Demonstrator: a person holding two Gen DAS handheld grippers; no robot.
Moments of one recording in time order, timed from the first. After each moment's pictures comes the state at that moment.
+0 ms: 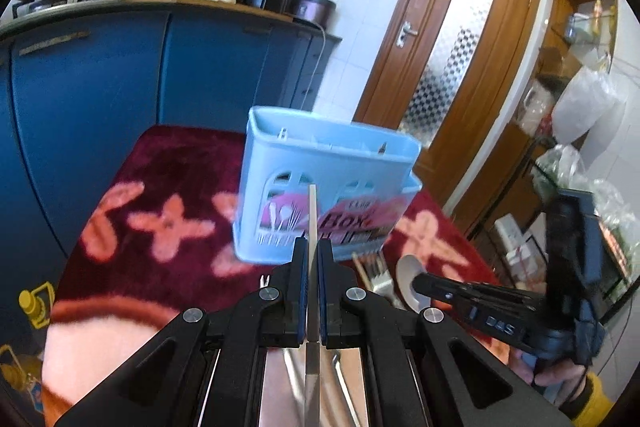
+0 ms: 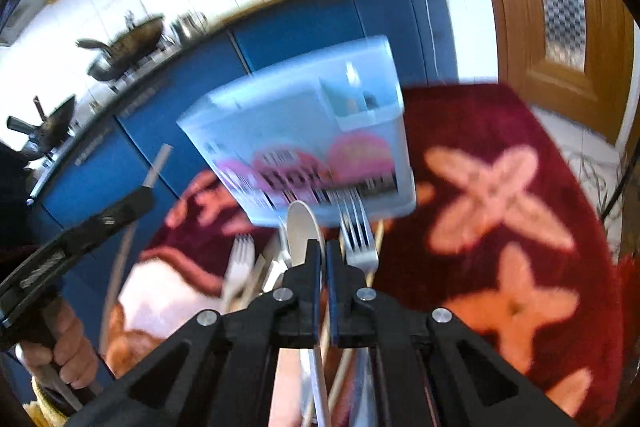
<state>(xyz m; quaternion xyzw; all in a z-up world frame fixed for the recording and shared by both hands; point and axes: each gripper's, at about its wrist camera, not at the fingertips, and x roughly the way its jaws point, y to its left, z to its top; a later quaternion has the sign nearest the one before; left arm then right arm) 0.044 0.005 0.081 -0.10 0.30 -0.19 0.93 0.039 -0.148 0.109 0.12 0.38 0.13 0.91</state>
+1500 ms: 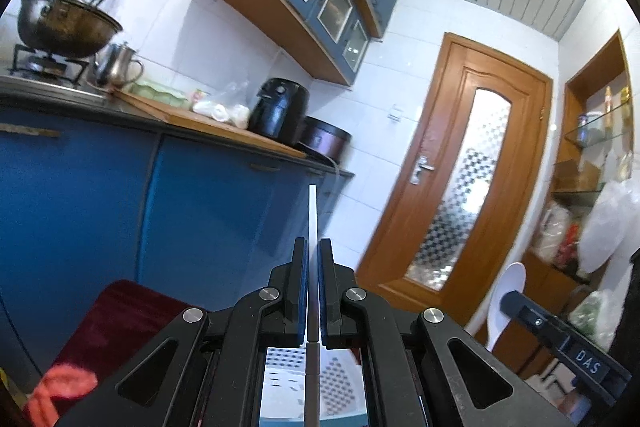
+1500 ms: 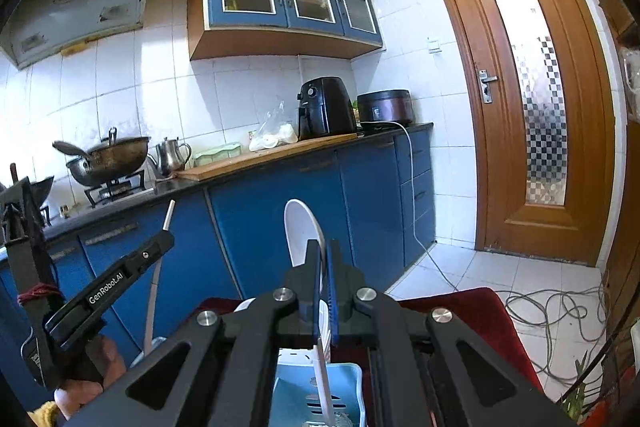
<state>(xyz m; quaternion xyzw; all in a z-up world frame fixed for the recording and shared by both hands) 0.192 -0.003 0.131 -0.18 0.08 -0.13 0.97 0.151 -0.165 0.190 0.07 0.14 0.06 0.99</state>
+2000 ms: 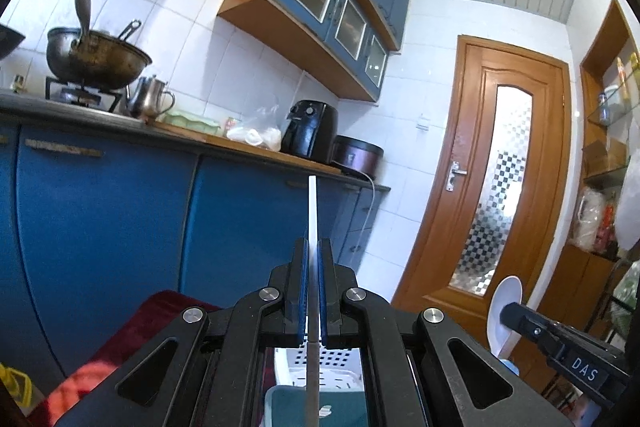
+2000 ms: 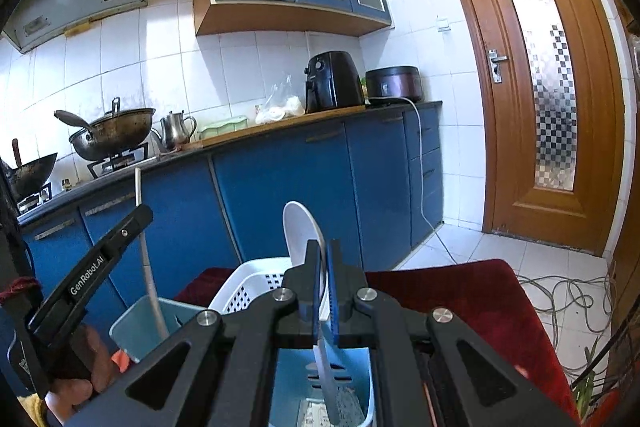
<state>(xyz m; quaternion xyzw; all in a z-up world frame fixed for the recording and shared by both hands) 0.168 -0.004 0.104 -0.13 0.04 -0.06 0.99 0.154 -0.162 0.156 0.06 0.17 0.08 0.98</state>
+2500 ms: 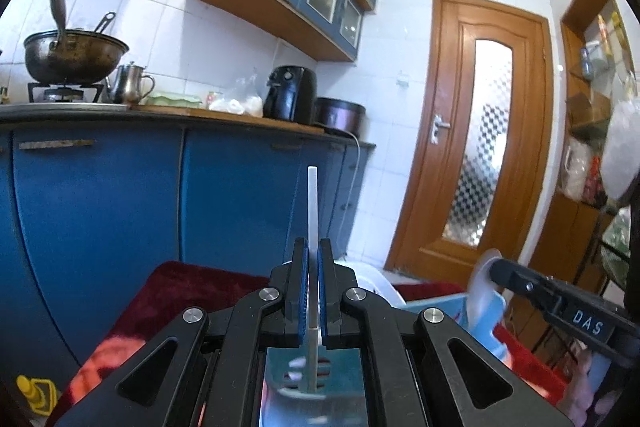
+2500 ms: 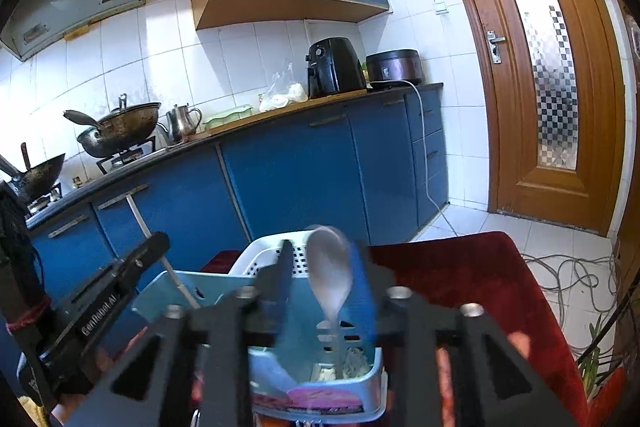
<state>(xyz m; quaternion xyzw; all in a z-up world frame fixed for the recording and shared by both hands) 0.142 -0.011 0.093 -0.08 0.11 -0.10 0.99 0.133 -0.166 0.156 0.09 0.20 0.09 0.97</state>
